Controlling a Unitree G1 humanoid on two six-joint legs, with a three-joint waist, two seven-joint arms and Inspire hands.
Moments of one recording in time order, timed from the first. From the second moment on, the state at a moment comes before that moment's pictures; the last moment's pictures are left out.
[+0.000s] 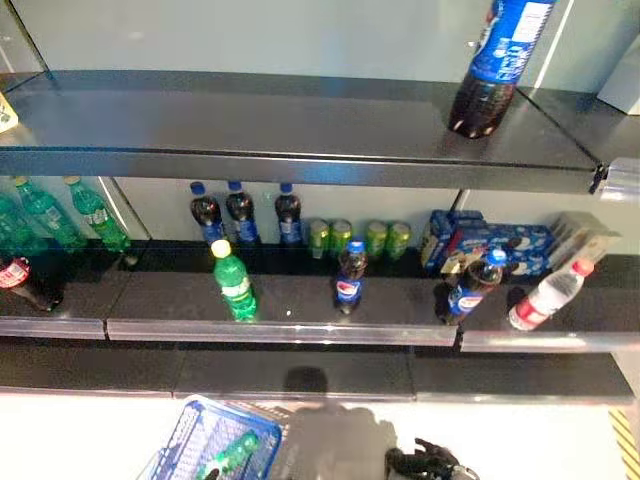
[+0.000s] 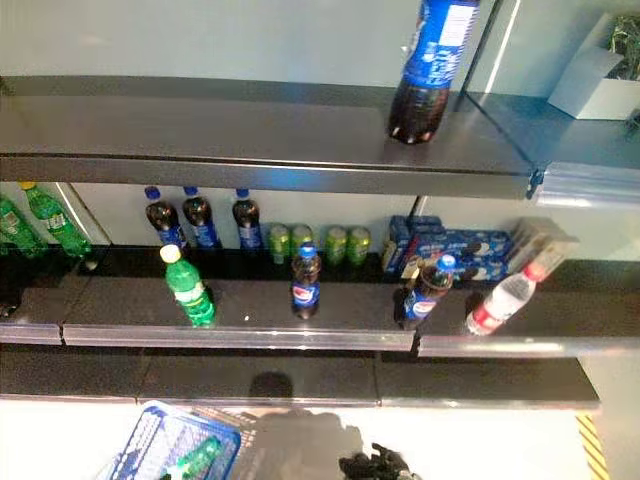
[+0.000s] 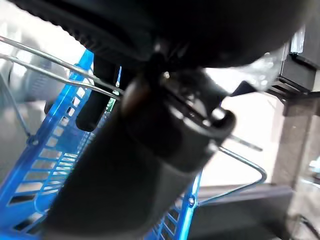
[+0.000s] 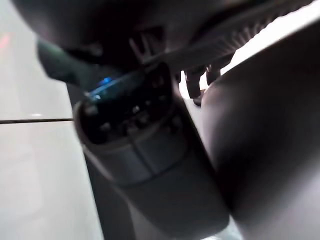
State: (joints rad) left arm 0.10 0.16 0.16 1.23 -1.18 -0.21 0.17; right arm -0.02 -0.17 0.27 1.20 0.23 0.02 -0.01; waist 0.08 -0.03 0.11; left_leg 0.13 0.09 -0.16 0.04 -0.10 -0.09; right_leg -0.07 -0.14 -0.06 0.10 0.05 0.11
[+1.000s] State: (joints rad) left arm 0.13 0.13 0.12 1.37 -1.13 -0.16 0.14; right arm 0.03 -0.17 0.16 1.24 0.36 -0.04 0.00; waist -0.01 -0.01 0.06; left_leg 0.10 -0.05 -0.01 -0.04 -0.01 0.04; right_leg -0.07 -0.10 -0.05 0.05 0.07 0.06
